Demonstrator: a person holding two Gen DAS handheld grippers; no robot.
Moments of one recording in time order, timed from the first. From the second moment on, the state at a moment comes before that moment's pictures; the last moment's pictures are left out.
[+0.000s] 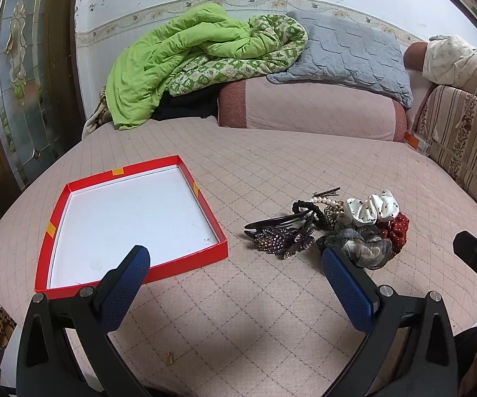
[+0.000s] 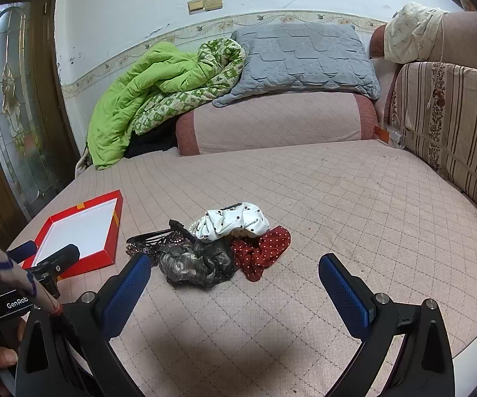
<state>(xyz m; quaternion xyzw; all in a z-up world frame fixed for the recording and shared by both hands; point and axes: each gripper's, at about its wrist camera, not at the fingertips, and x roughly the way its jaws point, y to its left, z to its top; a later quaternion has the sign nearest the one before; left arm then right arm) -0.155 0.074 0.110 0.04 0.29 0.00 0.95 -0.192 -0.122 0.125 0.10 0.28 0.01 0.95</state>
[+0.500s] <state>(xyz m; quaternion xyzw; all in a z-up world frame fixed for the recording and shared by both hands) -0.154 0.077 0.108 0.04 0.30 0.00 0.95 -0.191 -0.122 0.125 0.10 0.28 0.01 0.95</state>
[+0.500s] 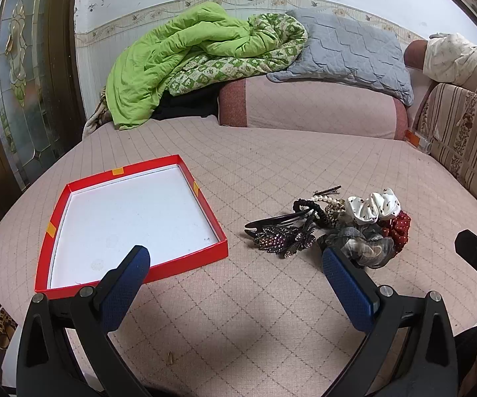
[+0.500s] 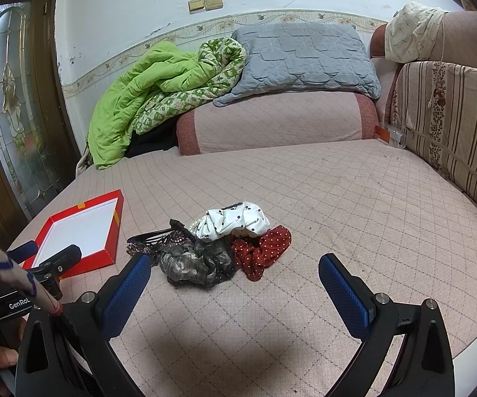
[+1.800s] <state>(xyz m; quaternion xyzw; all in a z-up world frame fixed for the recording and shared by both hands) -0.023 0.084 0.057 -0.02 0.46 -0.08 0.89 -0.099 -0.099 0.089 0.12 0.39 0.08 0.91</state>
